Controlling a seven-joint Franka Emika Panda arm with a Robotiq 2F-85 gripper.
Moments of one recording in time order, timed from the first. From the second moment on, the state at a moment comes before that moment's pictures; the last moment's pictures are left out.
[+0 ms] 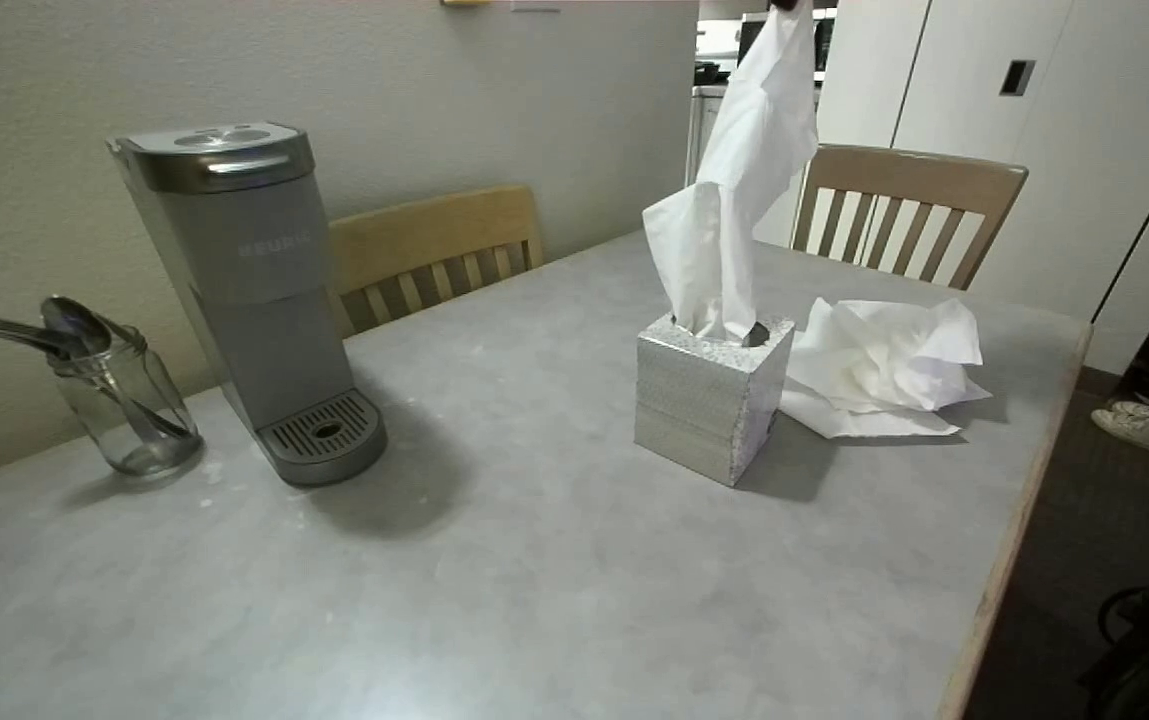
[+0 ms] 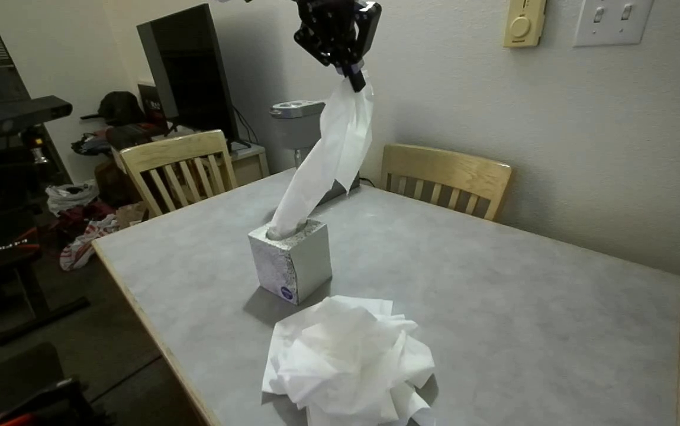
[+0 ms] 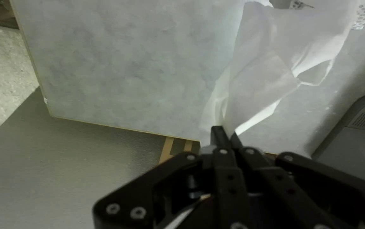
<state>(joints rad) -0.08 -0.04 -0.11 -2.01 -0.01 2.39 -0.33</state>
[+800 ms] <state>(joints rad) -0.15 0.00 -0.19 -2.11 -0.01 2.43 -0.26</state>
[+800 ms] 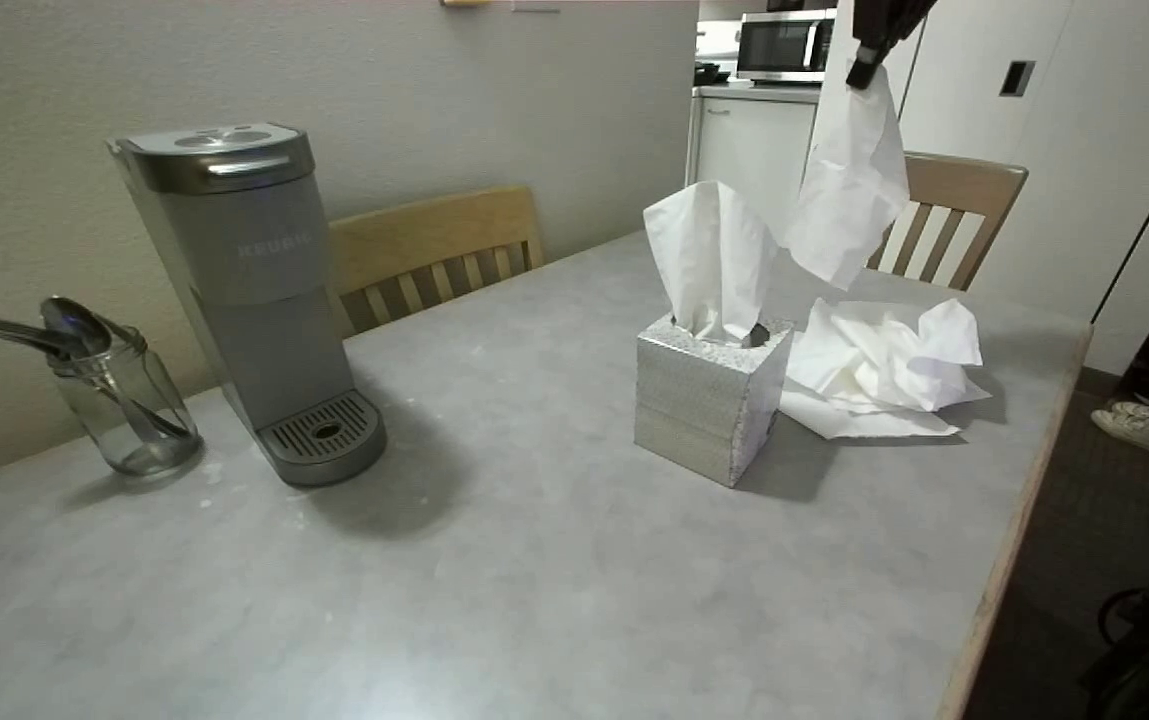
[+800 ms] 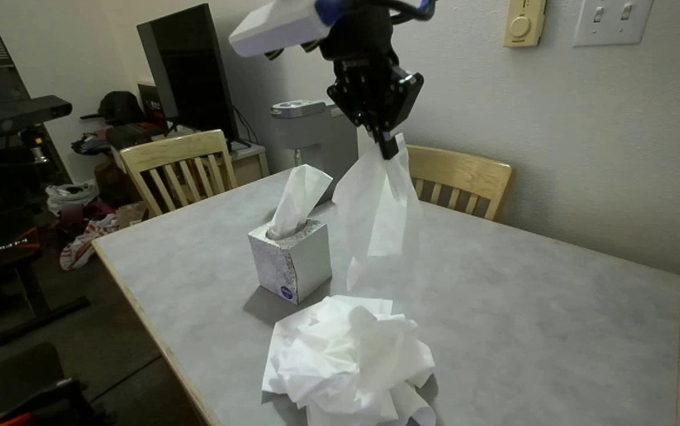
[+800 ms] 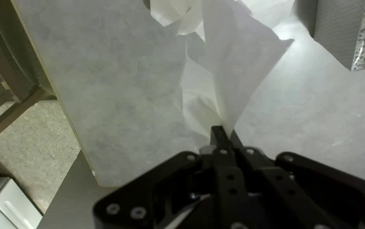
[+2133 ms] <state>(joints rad) -0.20 0.35 -0.20 -2.23 -0.01 2.63 -0.04</state>
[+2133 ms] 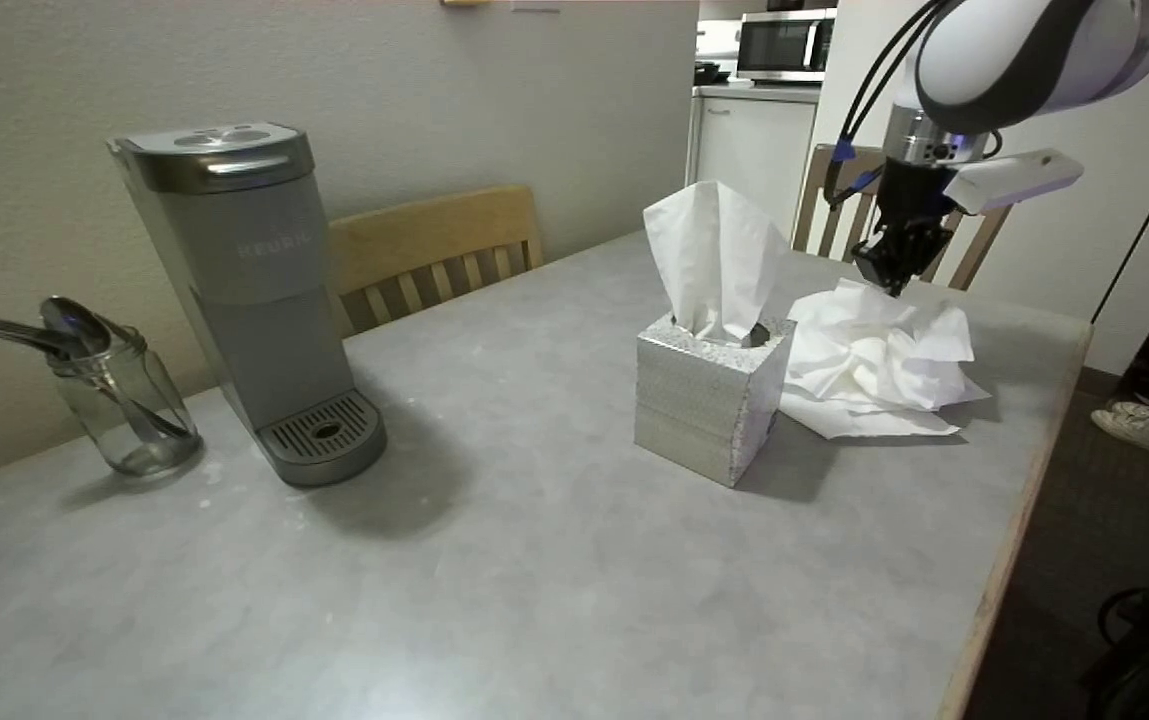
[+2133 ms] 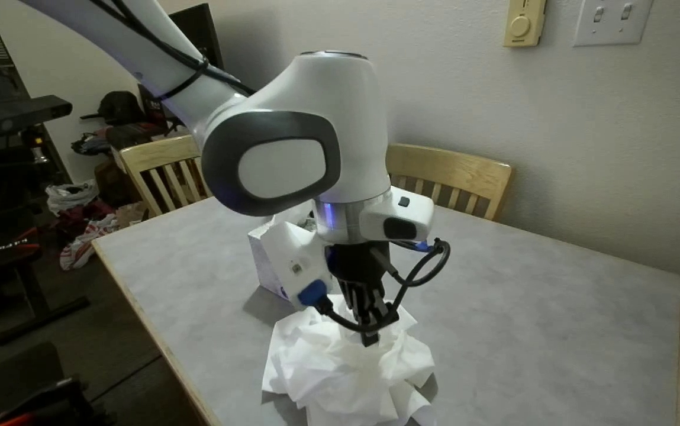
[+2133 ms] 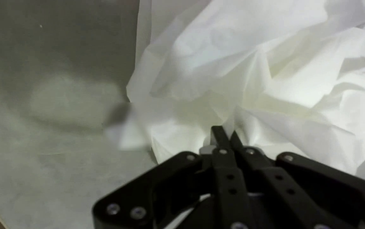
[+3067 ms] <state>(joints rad) -0.14 0.00 -0.18 -2.23 0.00 2.35 0.17</state>
